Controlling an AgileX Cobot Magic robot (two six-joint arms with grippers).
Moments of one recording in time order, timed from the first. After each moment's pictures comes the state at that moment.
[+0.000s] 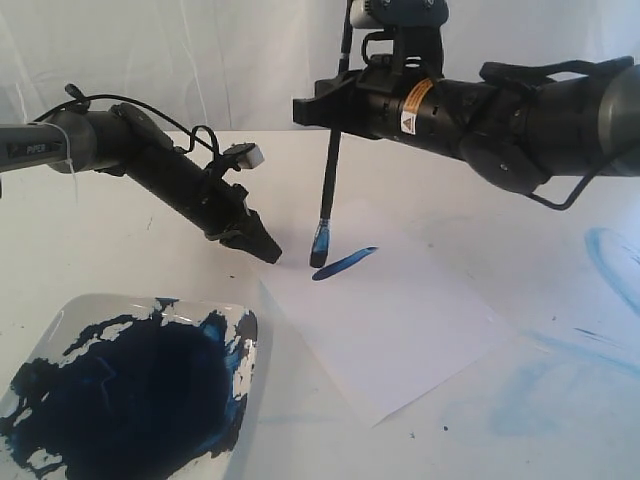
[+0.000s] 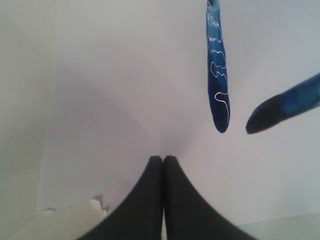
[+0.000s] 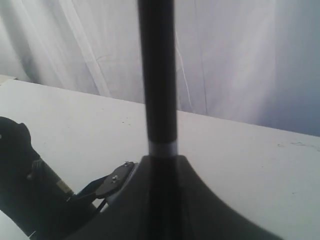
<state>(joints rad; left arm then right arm) -0.28 2.40 -1.88 -0.88 1.12 1.04 0.58 1.79 -1.16 -0.54 -0.38 0.64</state>
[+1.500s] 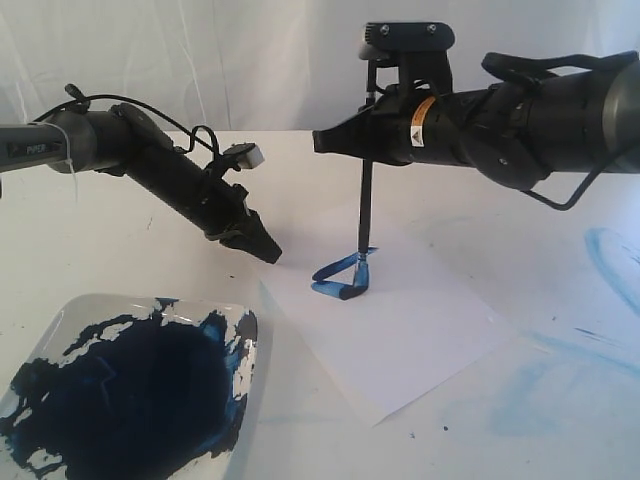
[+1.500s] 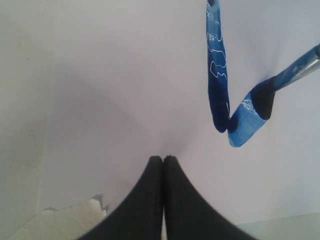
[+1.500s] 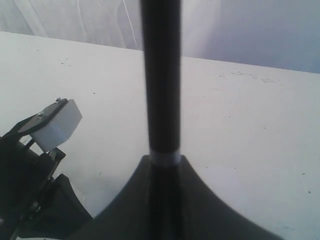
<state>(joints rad) -0.28 2.40 -1.88 -0.88 1.12 1.04 0.59 1.78 -1.17 -0.51 -0.07 0.61</state>
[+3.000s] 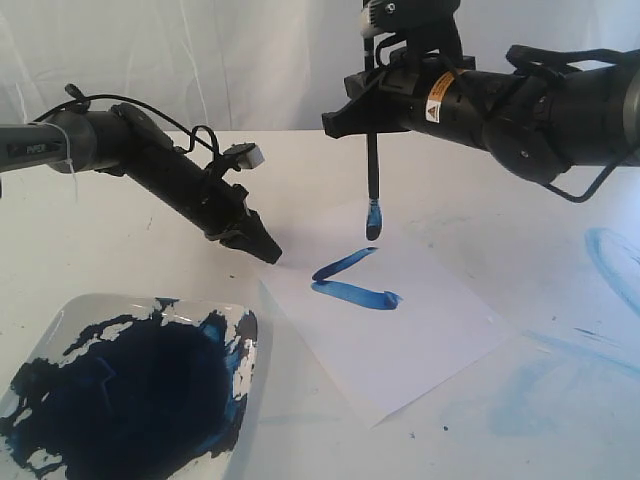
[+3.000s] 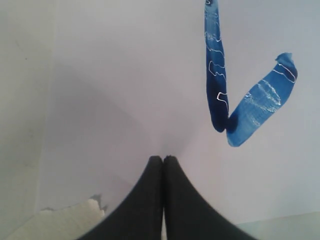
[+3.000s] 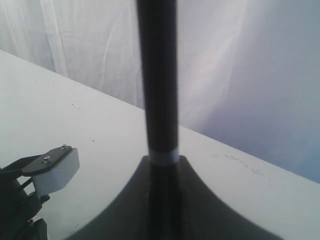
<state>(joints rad) -0.28 2.40 -1.88 -0.88 1.12 1.04 0.53 1.77 -1.17 -0.50 -0.32 0.34</state>
